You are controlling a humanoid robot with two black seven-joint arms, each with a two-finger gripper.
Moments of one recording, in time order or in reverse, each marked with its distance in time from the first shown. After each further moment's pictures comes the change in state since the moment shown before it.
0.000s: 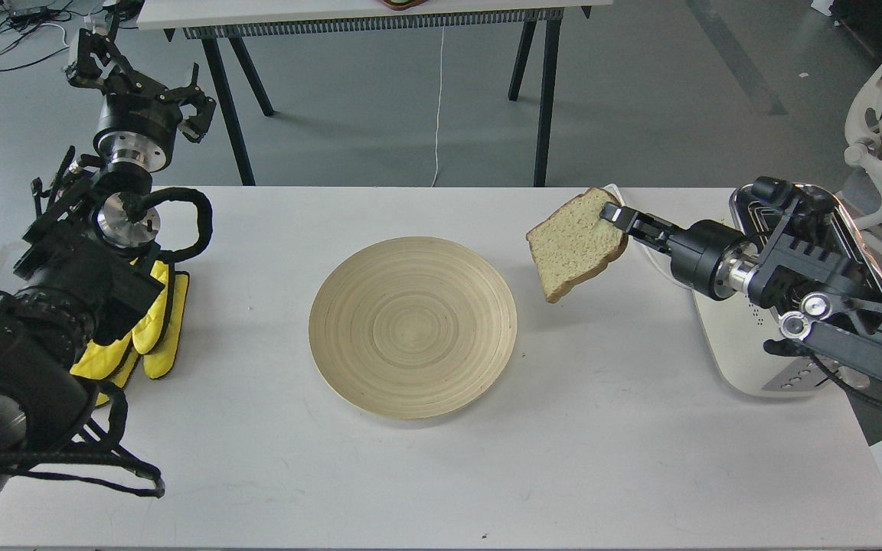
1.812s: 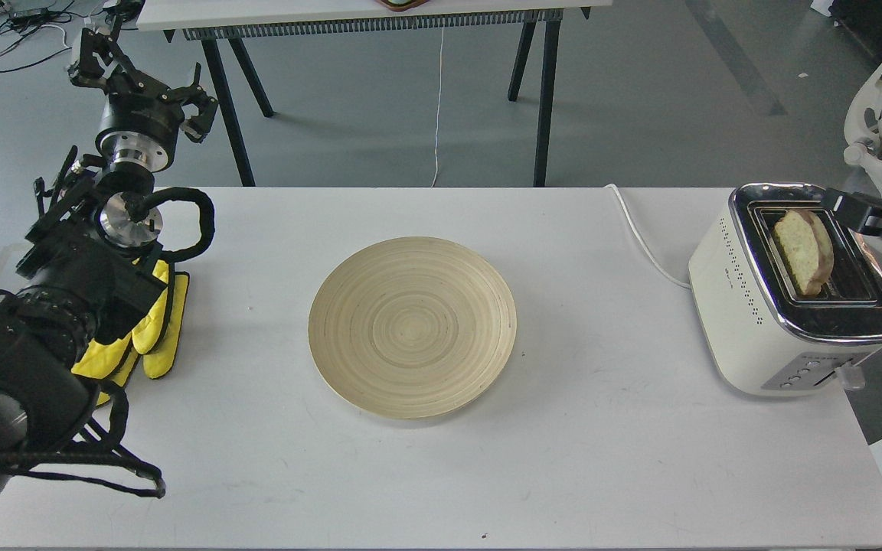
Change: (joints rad) left arm -0.001 -0.003 0.002 0.000 0.000 0.000 0.001; right arm 0.012 -0.372 -0.036 0.096 -0.132 0.067 -0.035
